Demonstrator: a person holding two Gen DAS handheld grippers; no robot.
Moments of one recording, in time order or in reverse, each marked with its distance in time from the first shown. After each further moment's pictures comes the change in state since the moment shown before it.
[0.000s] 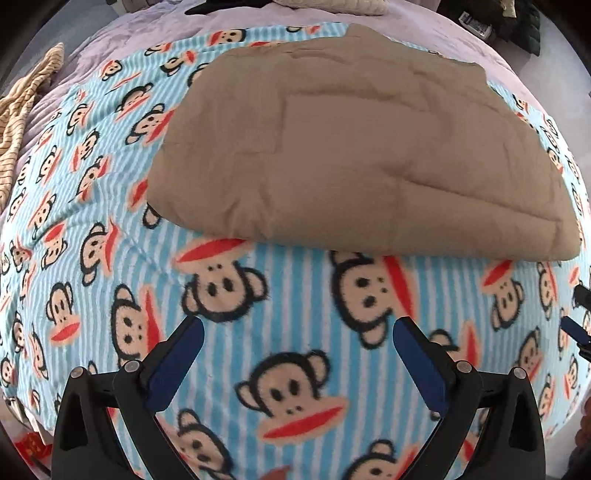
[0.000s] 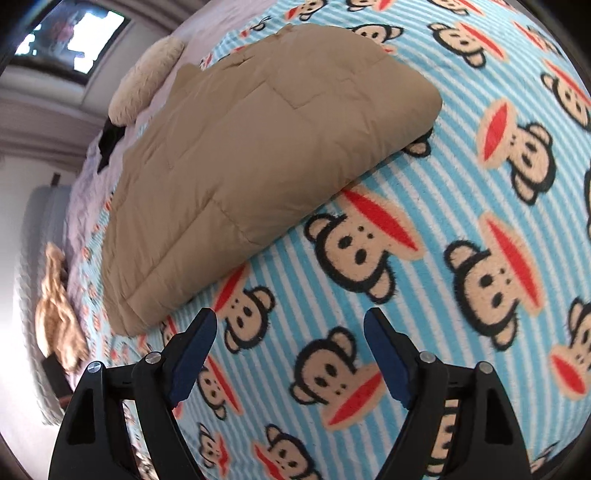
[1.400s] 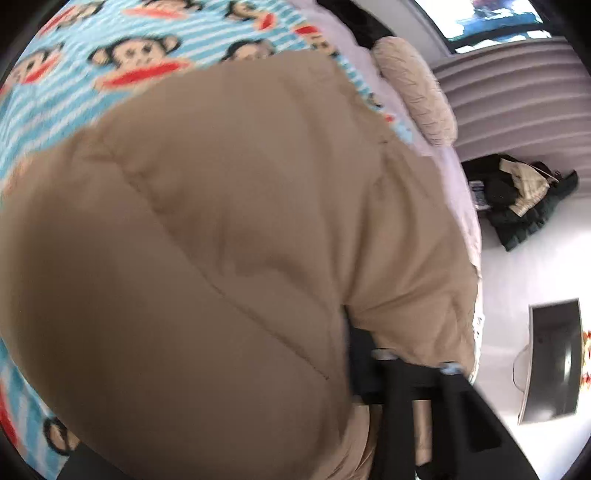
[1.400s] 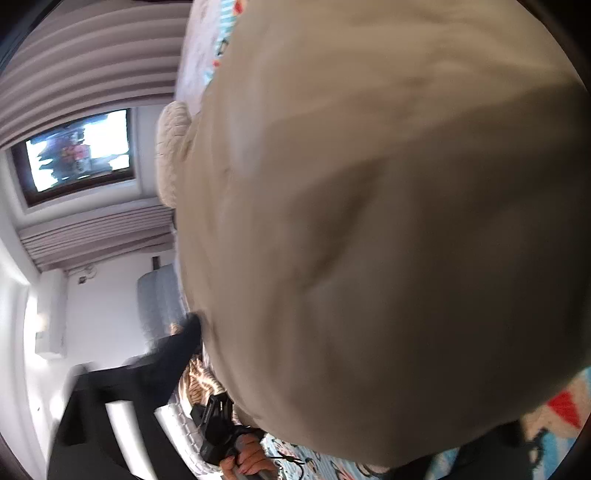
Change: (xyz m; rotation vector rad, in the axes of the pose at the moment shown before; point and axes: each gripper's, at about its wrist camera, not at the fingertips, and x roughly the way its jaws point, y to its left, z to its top) left arm 0.087 0.083 0.097 -0.597 -0.142 -0.543; right arm 0.110 -0.023 0.107 0.375 0.035 0.505
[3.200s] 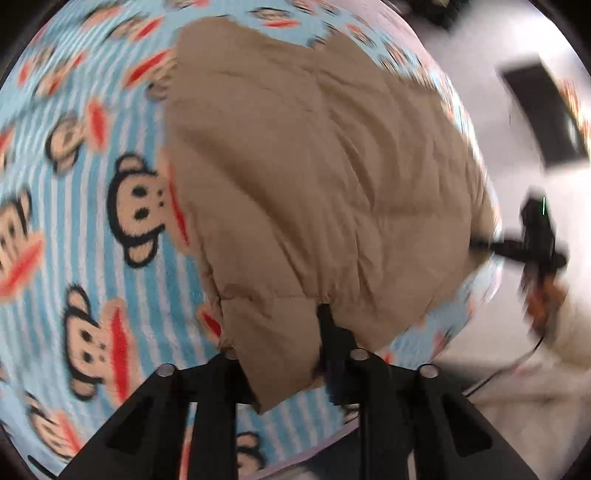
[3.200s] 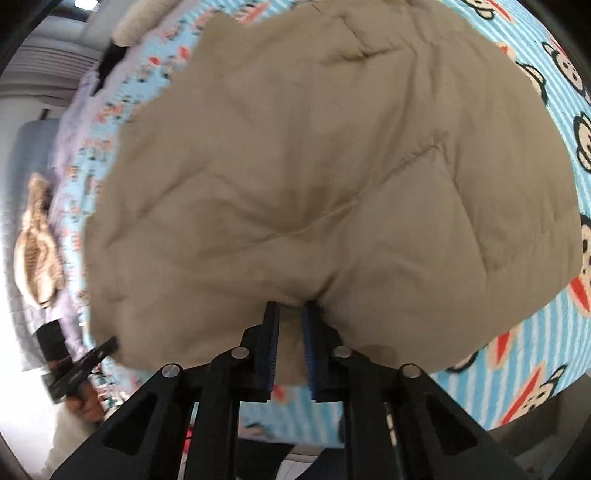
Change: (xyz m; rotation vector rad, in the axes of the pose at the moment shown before) left arm -0.174 0.080 -0.112 0.690 0.527 0.093; right arm -0.046 0.027 -0.145 -0.428 0.209 -0.669
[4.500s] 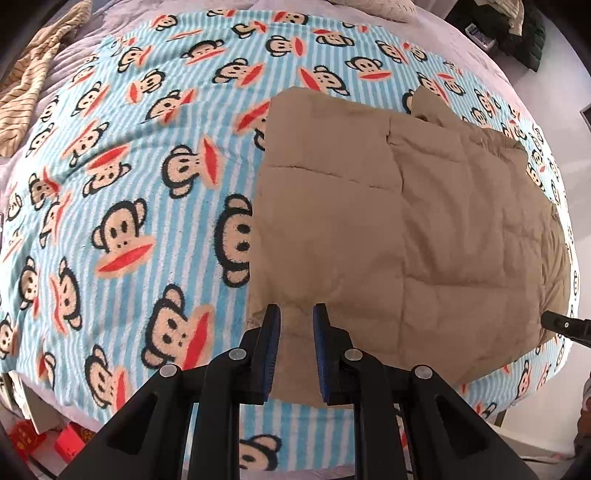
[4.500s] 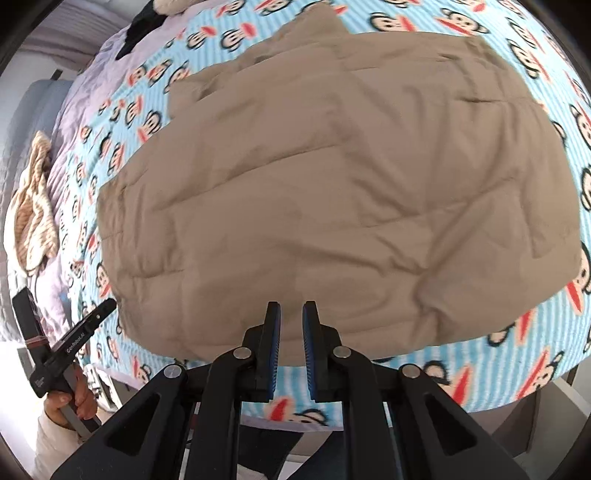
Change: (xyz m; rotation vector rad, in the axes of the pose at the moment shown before) left arm -0.040 -0.015 0.007 -0.261 -0.157 0.384; right arm -0.004 0.116 -0.031 -0.145 0.003 -0.059
